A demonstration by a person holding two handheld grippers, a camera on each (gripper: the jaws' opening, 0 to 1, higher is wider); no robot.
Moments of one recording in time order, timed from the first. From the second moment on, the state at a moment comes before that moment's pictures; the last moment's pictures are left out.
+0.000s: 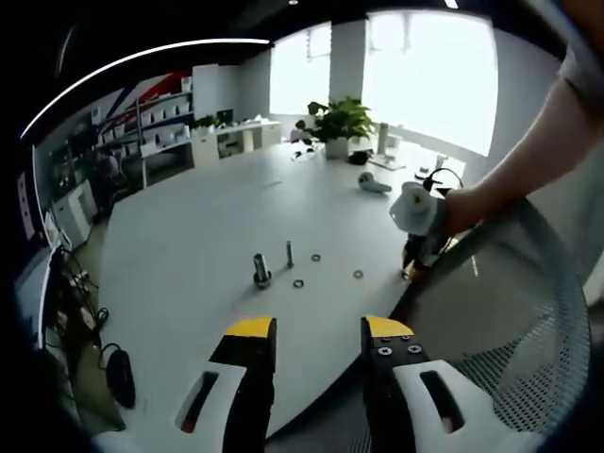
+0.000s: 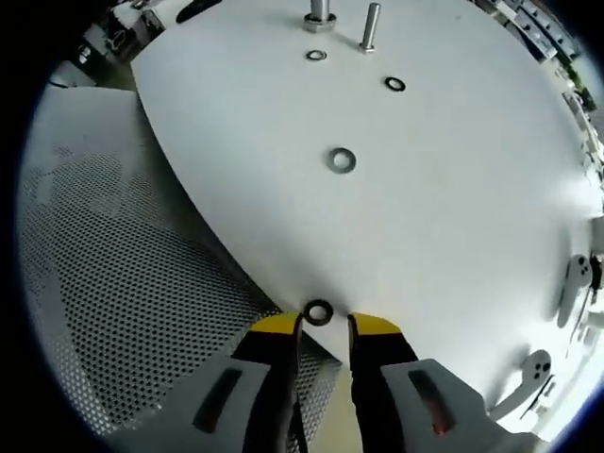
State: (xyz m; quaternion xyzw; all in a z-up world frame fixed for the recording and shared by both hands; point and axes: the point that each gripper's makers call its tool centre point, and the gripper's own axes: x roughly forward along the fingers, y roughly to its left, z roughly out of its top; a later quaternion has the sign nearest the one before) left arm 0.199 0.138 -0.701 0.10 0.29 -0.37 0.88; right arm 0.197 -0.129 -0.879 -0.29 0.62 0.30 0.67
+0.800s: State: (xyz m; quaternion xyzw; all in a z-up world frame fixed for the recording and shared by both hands) left arm 0.199 0.139 -0.702 0.11 0.29 -0.36 0.88; right arm 0.199 -0.124 -0.881 -0.36 0.61 0.33 0.62
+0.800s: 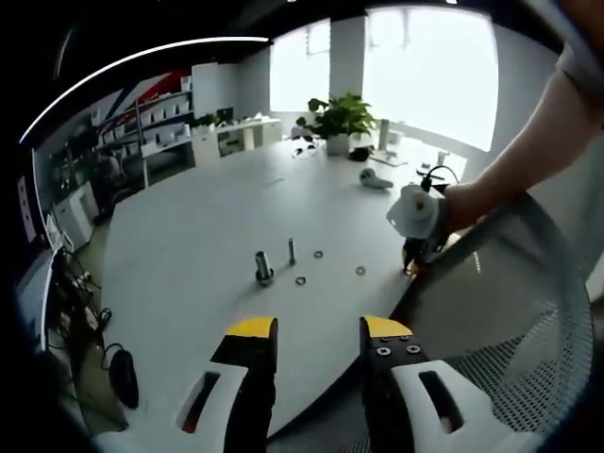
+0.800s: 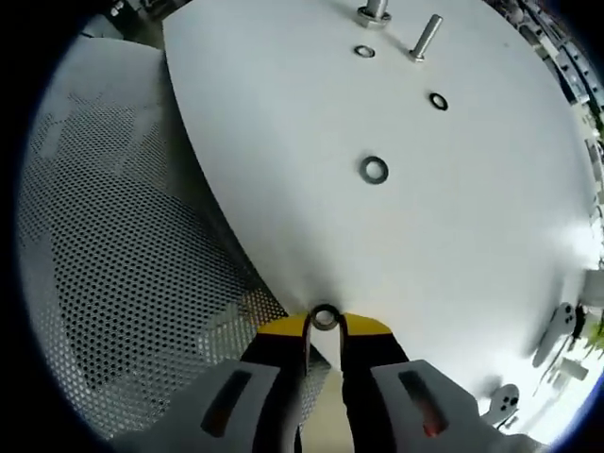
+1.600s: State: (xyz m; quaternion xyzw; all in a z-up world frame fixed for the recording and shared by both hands) left arm 0.199 0.140 -0.704 0.11 0.29 -0.36 0.88; right arm 0.258 -0.077 -0.846 -0.28 0.55 0.32 0.72
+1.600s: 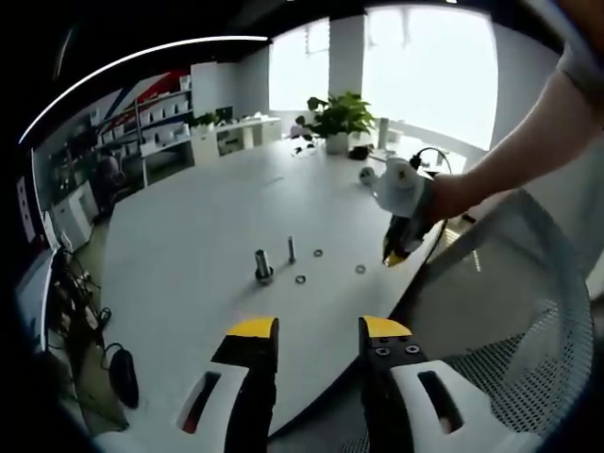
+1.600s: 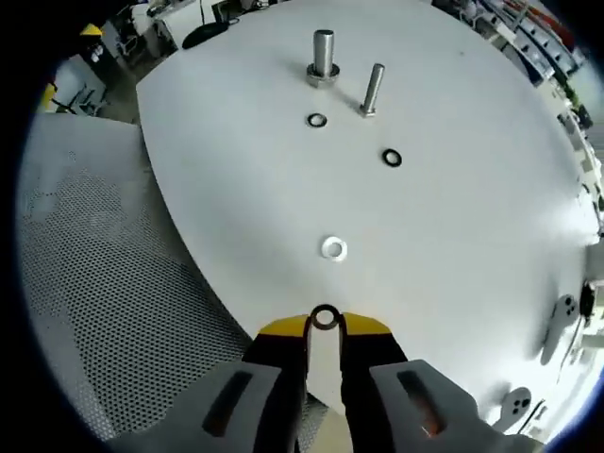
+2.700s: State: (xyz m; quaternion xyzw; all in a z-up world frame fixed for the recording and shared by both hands) left arm 0.200 0.142 -0.703 0.10 0.29 -0.36 0.88; right arm 0.379 0.016 -0.804 -0.31 0.46 0.35 0.76
